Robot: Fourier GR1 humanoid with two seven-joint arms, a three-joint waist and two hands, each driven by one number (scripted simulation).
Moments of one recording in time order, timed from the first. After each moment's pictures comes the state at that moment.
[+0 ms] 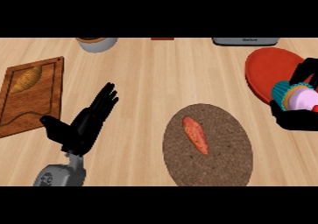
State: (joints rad) left arm -0.12 0.07 -0.13 -1.56 0.19 -0.07 0.15; right arm -0.37 -0.39 -0.03 -1.99 0.92 0.39 0.57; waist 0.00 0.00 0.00
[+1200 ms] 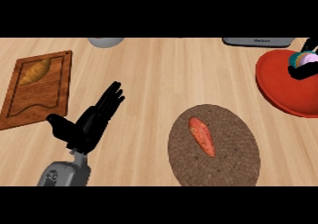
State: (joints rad) left arm -0.15 0.05 -0.14 -1.54 0.18 -0.10 0.15; right arm -0.82 -0.55 -0.24 -0.66 1.06 -0.14 0.09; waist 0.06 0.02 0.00
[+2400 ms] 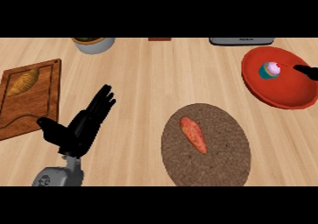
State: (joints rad) left arm -0.10 0.06 -0.10 -1.56 0.18 -0.09 0.15; right arm -0.78 -0.51 -0.77 -0.54 0.42 -0.04 -0.60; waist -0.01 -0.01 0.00
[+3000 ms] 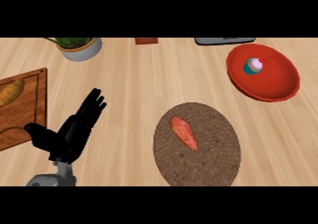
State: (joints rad) left arm -0.05 0.08 -0.07 -1.59 0.18 -0.07 0.16; right arm -0.28 -0.38 -0.84 -0.96 0.20 0.31 -0.81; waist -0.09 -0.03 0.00
